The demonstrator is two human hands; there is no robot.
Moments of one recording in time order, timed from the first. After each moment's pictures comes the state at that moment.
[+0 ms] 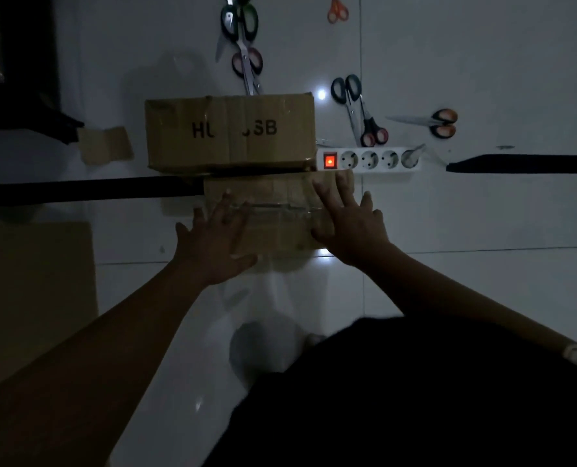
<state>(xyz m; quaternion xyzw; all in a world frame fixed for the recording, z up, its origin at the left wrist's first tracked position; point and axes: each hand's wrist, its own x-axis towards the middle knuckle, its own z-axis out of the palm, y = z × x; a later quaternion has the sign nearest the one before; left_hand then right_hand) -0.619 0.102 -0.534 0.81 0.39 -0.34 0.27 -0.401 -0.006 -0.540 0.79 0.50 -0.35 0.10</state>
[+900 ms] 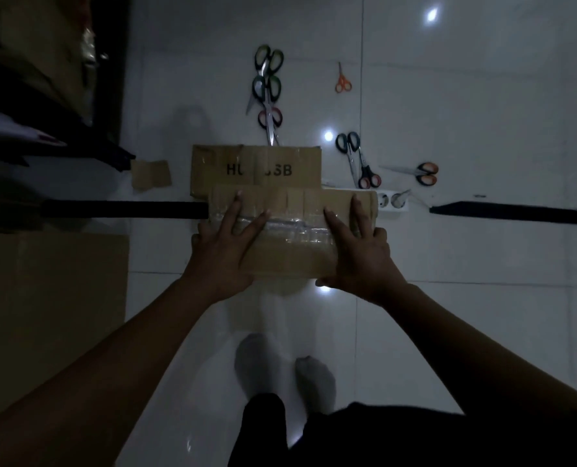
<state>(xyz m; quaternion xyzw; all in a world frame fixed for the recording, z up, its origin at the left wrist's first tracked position) -0.628 0.099 -0.437 0.85 0.41 -0.19 0.27 -0.403 -0.026 -0.452 0.77 0.54 -0.34 0.00</state>
